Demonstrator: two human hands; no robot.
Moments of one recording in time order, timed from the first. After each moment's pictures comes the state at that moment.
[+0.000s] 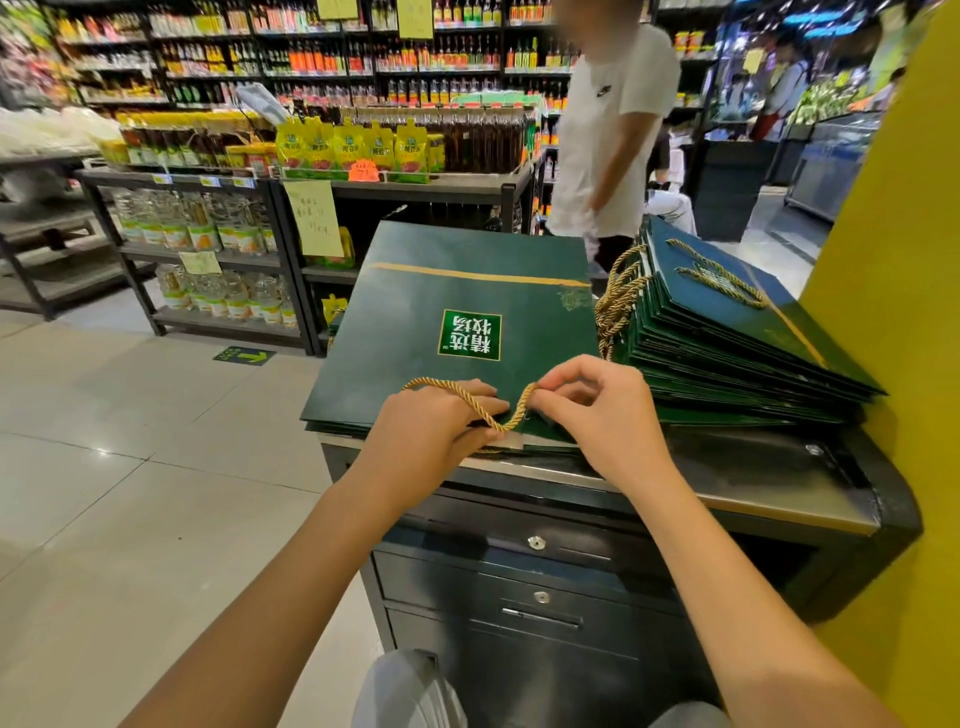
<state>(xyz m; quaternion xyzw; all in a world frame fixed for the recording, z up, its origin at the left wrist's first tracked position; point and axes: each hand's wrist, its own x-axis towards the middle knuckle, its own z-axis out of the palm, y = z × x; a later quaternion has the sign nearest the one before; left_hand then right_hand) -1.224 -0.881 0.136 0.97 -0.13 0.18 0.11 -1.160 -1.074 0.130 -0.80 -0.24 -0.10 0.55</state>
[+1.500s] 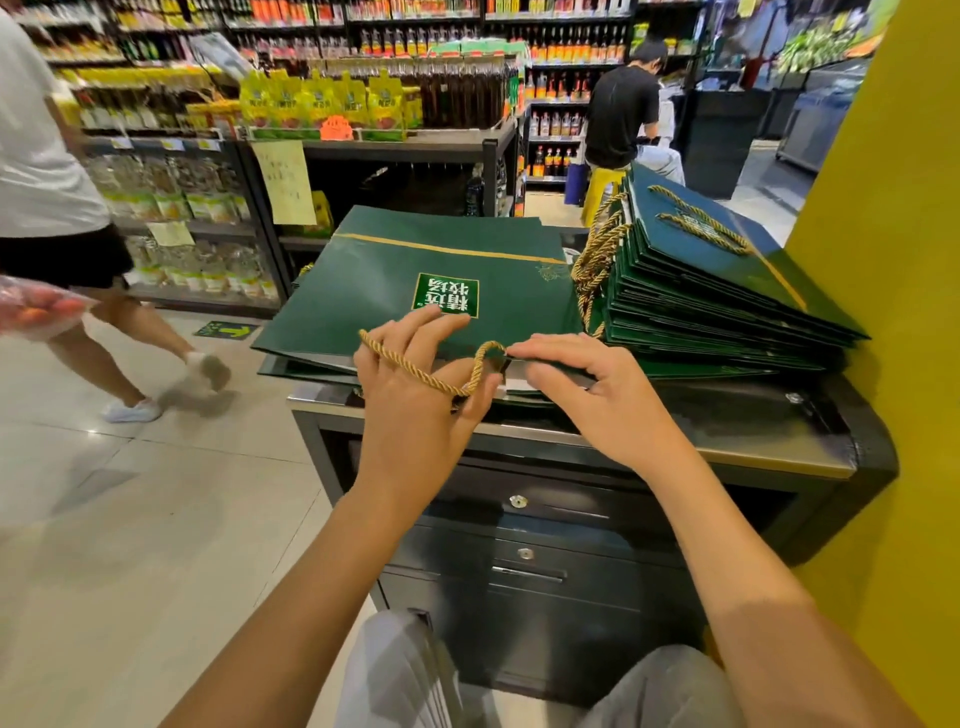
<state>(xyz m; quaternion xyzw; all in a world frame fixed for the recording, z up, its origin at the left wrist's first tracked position) -1.230 -0.910 0.098 0.87 -0.08 0.47 0.13 -1.155 -1.103 0.107 -0.78 -0.36 -0.09 0.50</state>
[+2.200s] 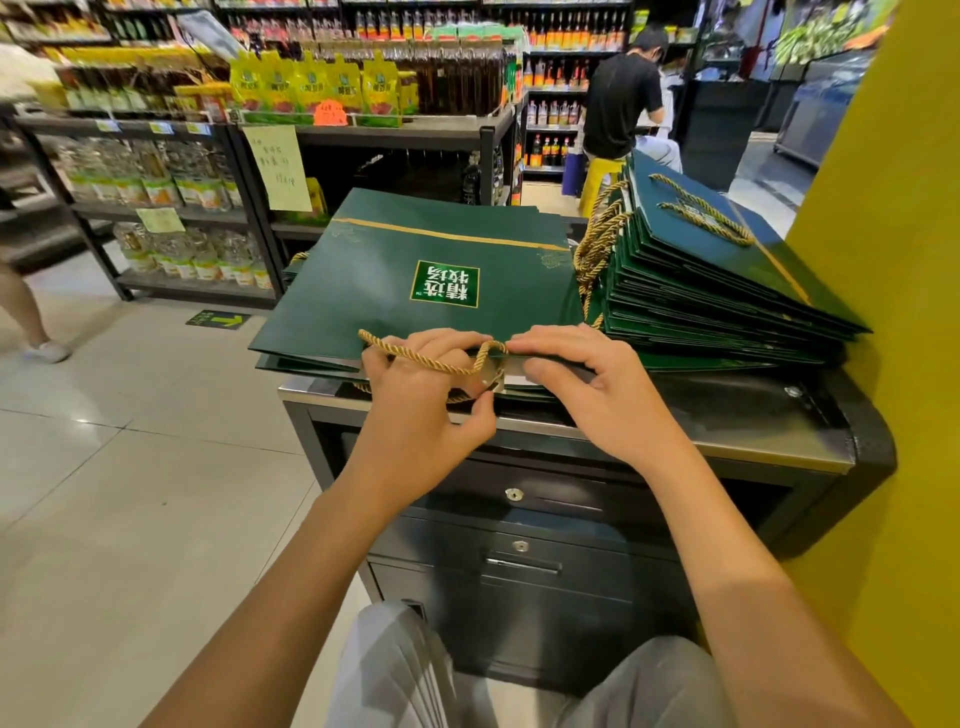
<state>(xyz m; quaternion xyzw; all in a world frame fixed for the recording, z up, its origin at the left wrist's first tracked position) -1.235 -0.912 0.101 0.90 -0.11 0.35 0.21 -1.149 -1.106 0.102 -0.79 -0.36 -0.11 0.49</state>
